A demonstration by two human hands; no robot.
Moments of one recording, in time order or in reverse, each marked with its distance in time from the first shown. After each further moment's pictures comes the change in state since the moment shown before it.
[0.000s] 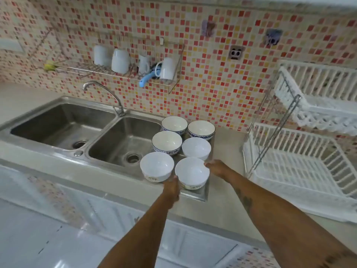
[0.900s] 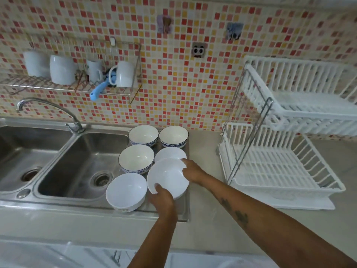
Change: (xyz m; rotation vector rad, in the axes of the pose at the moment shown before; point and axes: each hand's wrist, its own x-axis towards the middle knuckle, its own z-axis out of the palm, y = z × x) left_hand -0.013 0.050 0.082 -0.381 0.411 0.106; right_hand 0.016 -0.035 -0.023 0.011 -0.010 -0.068
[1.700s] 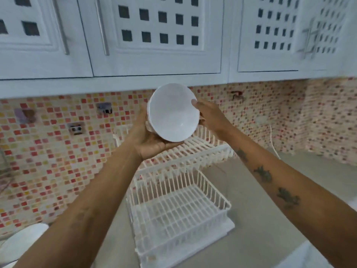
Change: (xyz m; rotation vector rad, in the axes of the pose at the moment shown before) left_hand -0.279 0.130 0.281 0.180 -1.589 -0.296; right_hand -0.253 0.030 -0.399 0.374 0.858 -0.477
